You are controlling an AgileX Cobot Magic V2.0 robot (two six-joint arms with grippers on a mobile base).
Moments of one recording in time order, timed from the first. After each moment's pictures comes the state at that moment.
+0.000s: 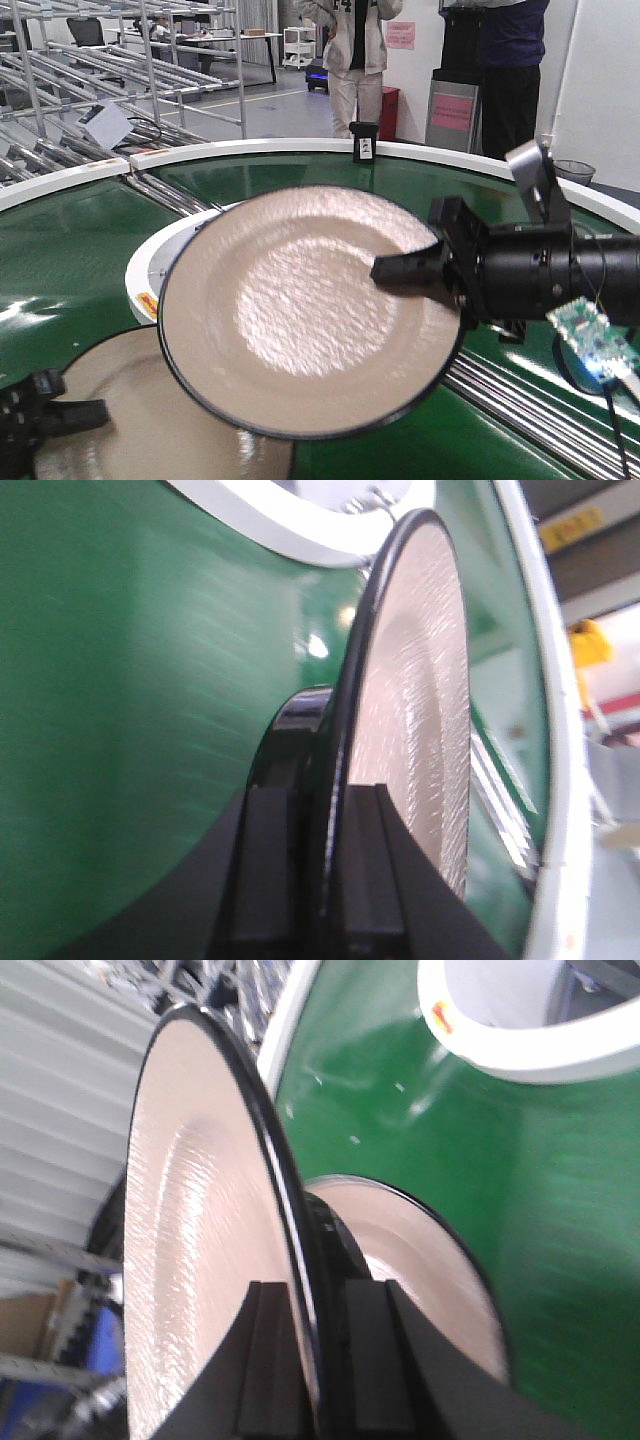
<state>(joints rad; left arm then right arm) 0.10 1.25 -0.71 -1.40 0.71 0.76 0.18 1.42 -1.25 1.23 0.82 -0.38</state>
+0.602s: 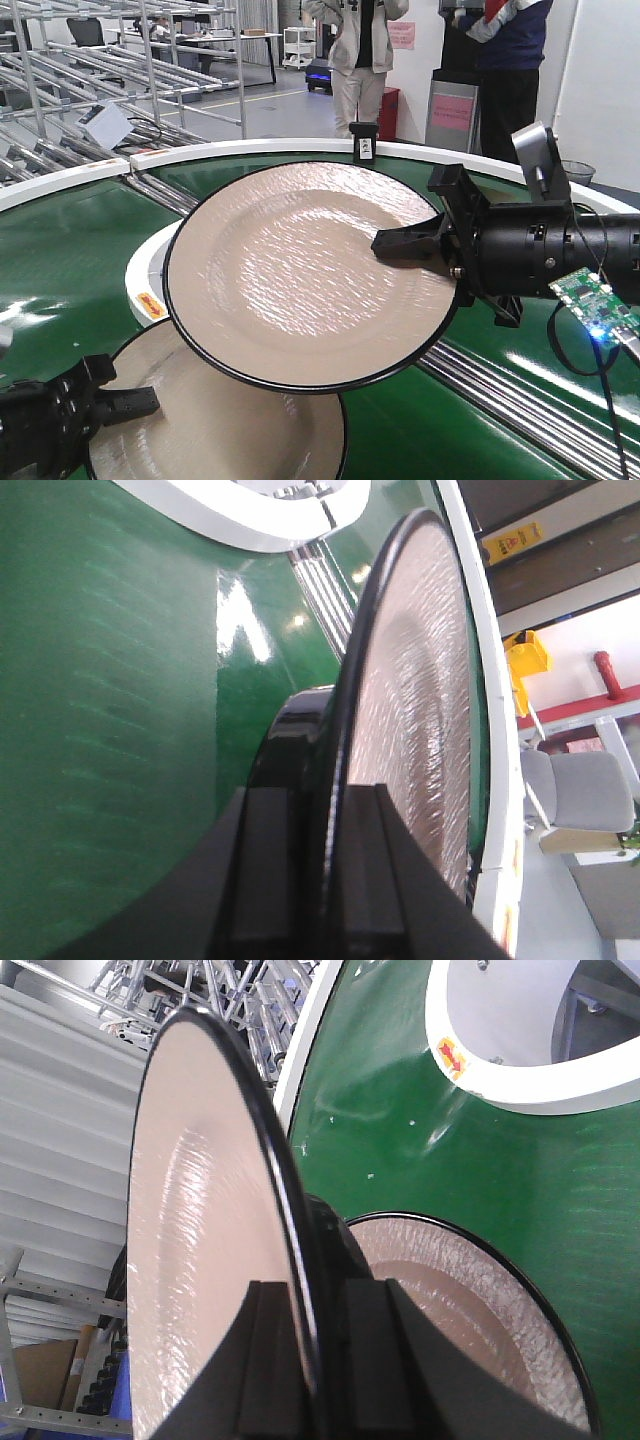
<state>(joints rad) -0.07 1.25 -0.71 -1.54 0.58 0.75 0.18 1.45 -1.30 1.23 0.78 -0.31</state>
